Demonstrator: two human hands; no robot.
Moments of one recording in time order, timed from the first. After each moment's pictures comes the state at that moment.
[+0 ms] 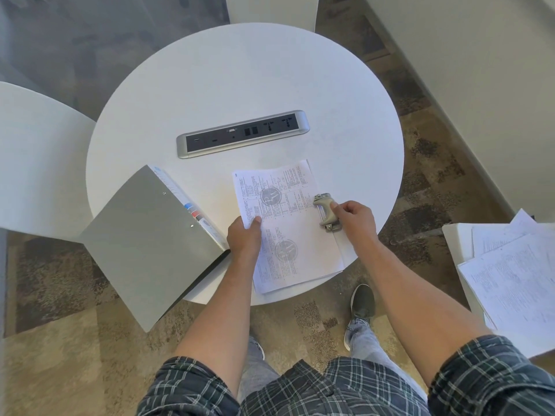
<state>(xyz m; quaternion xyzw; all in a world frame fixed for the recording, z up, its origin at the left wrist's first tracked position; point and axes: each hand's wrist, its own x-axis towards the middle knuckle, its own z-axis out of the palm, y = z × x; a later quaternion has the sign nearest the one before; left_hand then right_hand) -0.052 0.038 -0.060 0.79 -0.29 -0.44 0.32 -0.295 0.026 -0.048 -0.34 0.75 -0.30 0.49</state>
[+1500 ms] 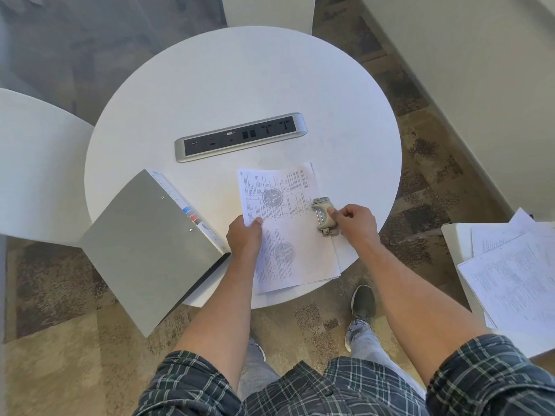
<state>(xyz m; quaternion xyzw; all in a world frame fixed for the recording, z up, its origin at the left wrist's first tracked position) -0.058 0.025 -0.050 0.81 -0.31 -0.42 0.27 -0.300 0.023 -0.056 -0.39 0.78 -0.24 0.43</state>
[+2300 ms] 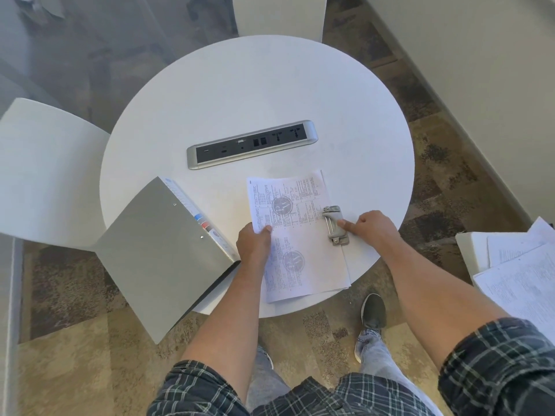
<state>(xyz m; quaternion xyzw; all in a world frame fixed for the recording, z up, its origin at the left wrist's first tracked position) -0.052 0.020 -0.056 0.81 -0.29 -0.44 0.26 -0.321 -0.003 -0.053 -0.46 0.79 -0.01 0.41</state>
